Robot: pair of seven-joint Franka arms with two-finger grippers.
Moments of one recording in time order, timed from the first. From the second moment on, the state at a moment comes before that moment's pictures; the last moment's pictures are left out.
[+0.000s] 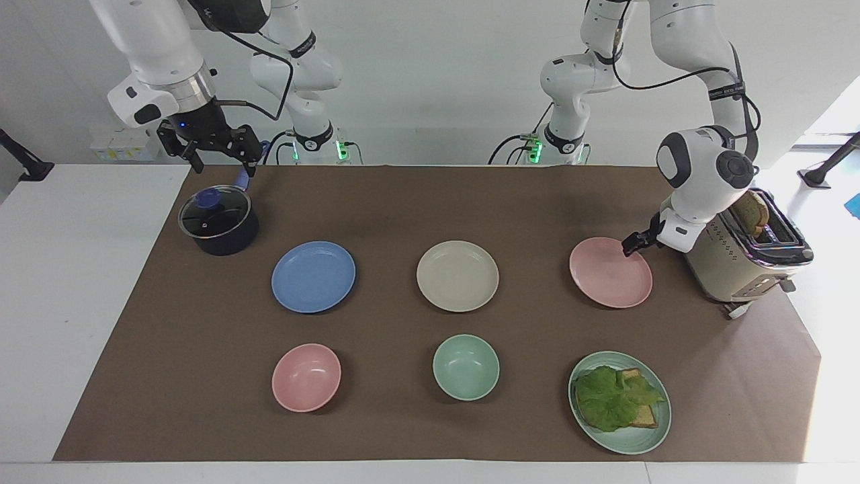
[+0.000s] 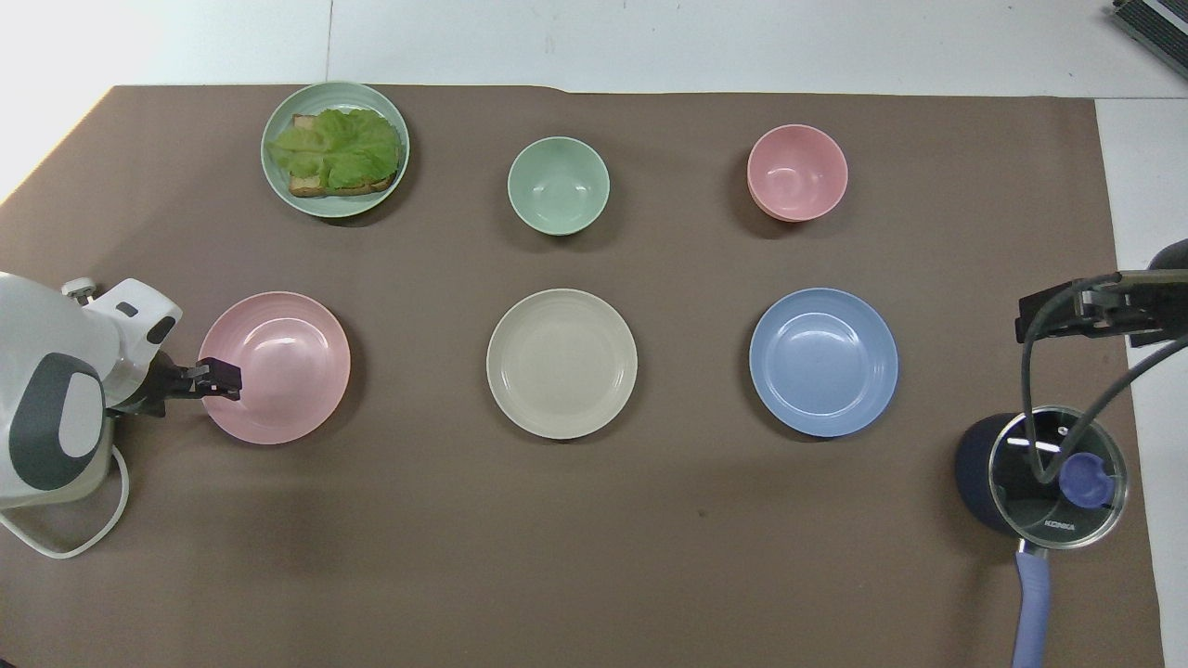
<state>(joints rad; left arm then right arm) 0.13 0.08 -0.03 -2.22 -0.02 2.15 -0.11 -0.02 -0.02 0.03 -1.56 -0.04 1.48 0.08</state>
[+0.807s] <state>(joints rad) 0.14 0.11 -0.04 -2.21 -0.06 2.15 -0.09 -0.02 -0.02 0.03 -1.56 -0.04 1.48 0.08</state>
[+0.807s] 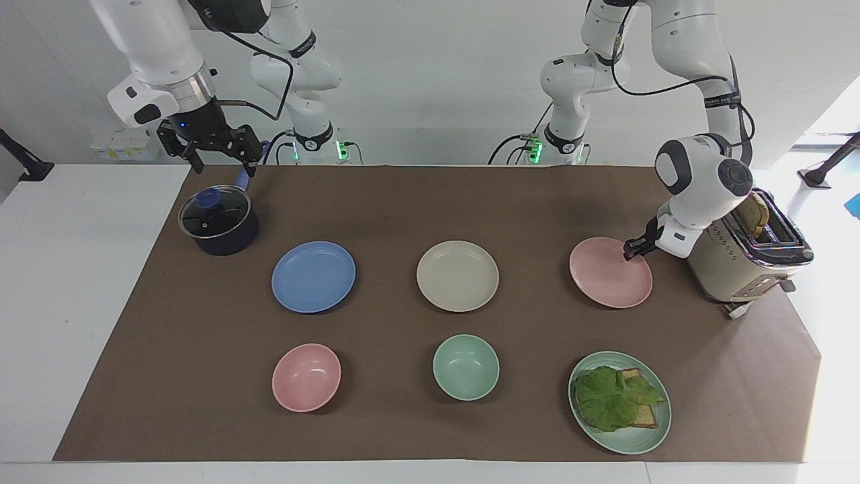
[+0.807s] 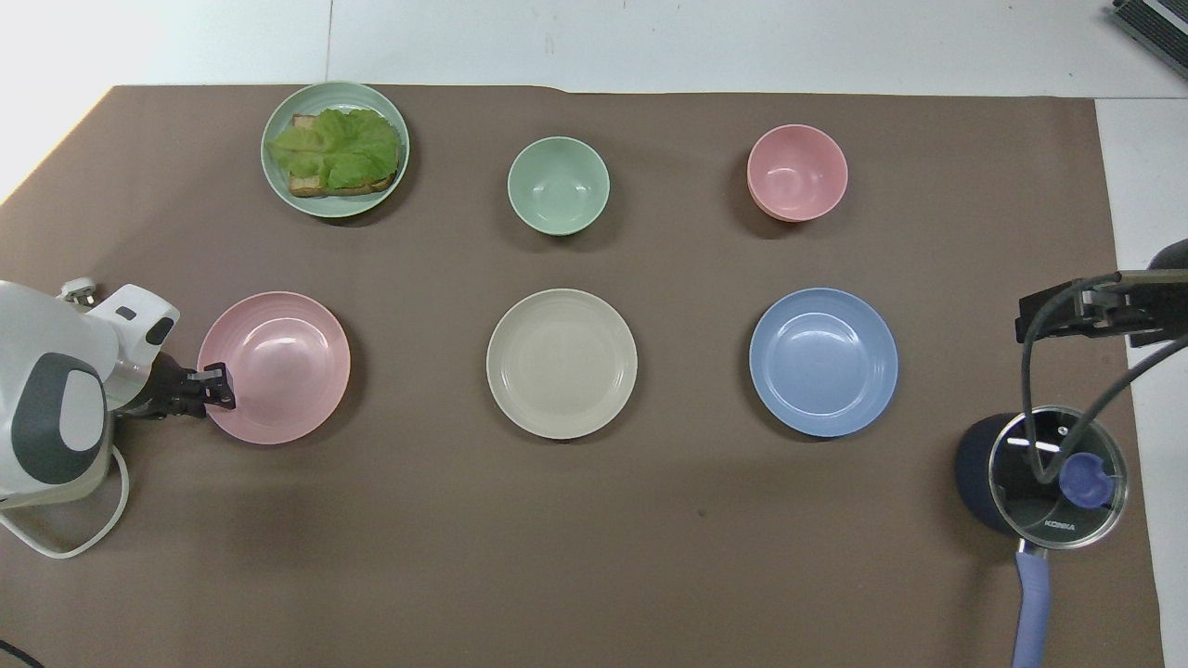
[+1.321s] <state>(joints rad) 0.14 0.11 -0.06 -1.94 -0.13 1.71 -0.10 -0.02 -0.02 0.03 -1.56 -0.04 1.48 0.08</state>
